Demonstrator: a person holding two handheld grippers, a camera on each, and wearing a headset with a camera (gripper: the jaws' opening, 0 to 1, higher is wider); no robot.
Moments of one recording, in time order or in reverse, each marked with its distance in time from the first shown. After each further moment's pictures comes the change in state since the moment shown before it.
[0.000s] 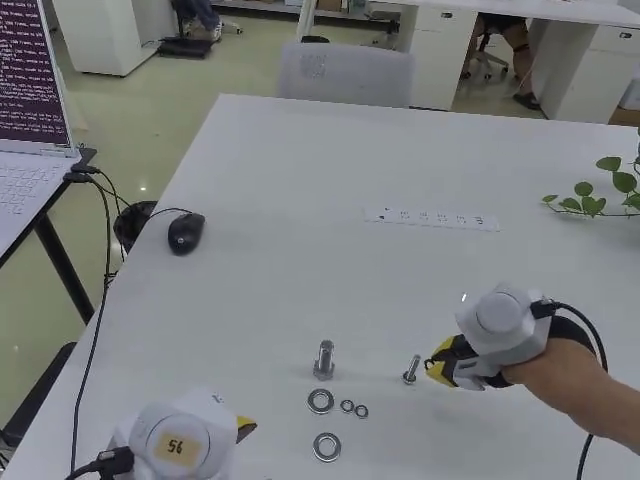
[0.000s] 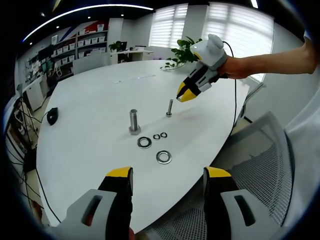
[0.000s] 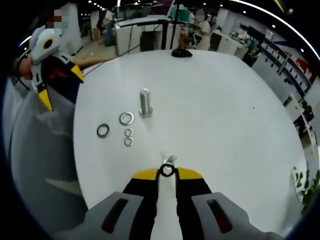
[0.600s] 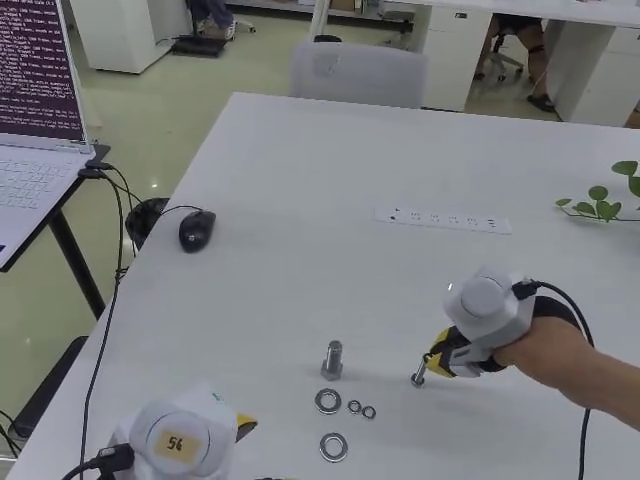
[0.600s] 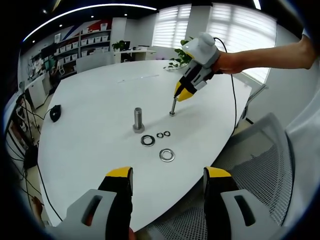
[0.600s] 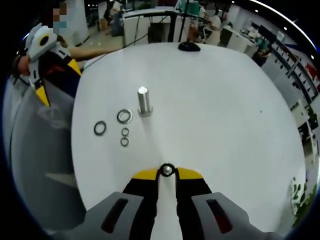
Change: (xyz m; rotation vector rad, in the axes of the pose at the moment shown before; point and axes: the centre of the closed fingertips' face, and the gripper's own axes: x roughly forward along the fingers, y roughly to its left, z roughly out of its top) left arm -0.005 0.005 -0.004 -0.020 -0.001 0.018; right arm 0.014 -0.005 0.004 -0.052 0.077 0.049
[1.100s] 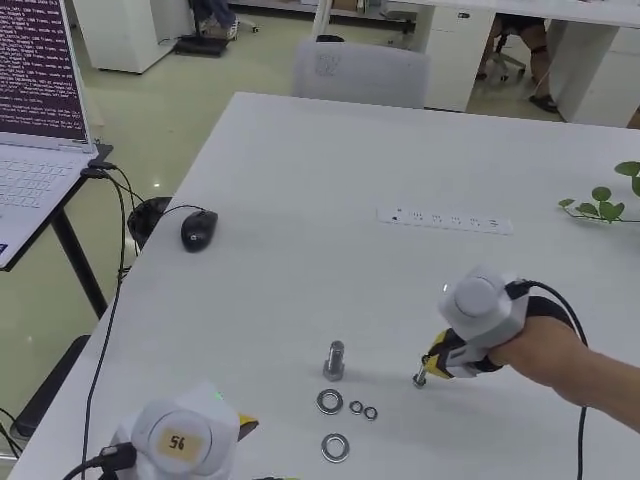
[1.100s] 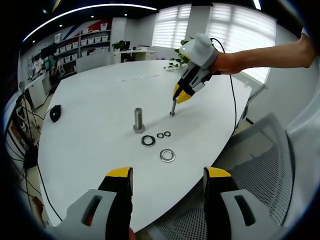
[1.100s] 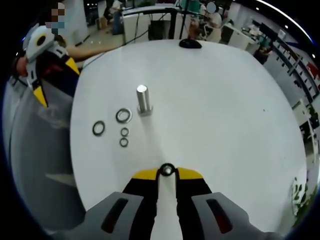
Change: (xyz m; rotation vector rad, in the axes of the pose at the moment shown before) left arm 0.001 0.001 0.001 -0.001 -0.001 0.000; right arm 0.008 0.000 0.000 0.002 0.019 0.011
